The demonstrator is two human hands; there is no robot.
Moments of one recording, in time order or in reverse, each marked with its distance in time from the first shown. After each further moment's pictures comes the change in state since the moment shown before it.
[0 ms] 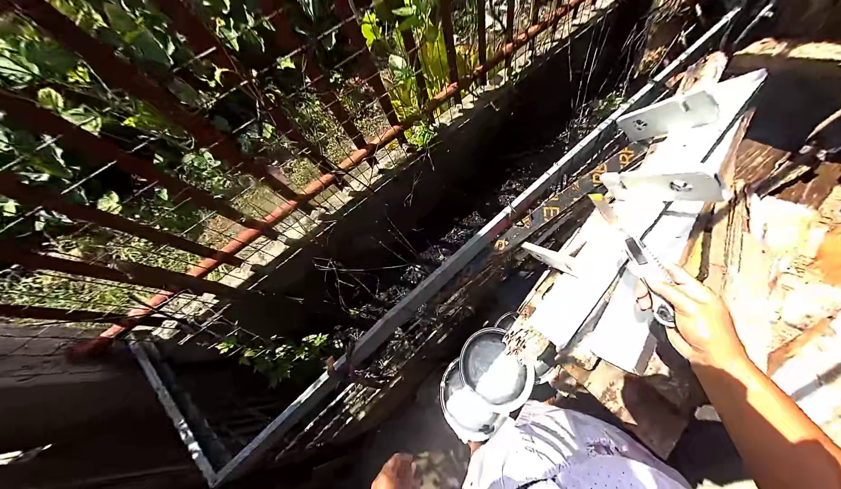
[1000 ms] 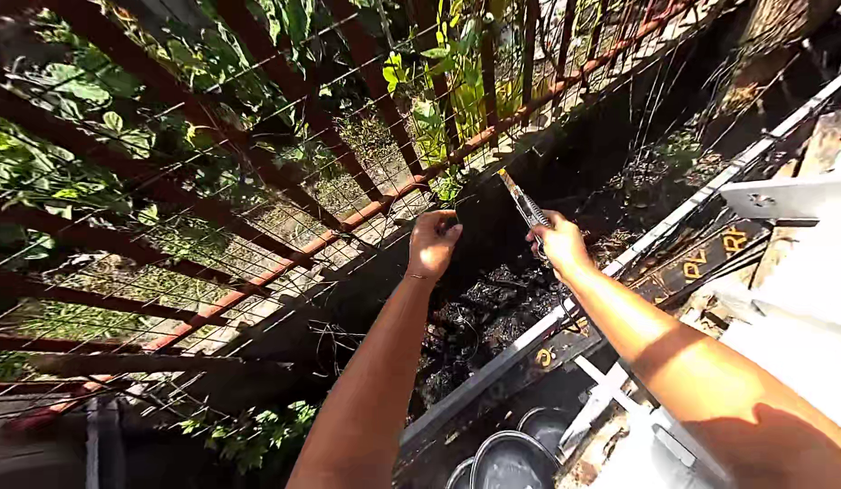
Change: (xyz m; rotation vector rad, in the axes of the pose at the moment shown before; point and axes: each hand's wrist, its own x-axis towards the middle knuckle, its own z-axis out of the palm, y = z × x) left_hand 0.274 0.460 -0.243 -0.260 0.422 0.741; right_hand 0.288 0.036 0.279 -0.307 -0.232 0.108
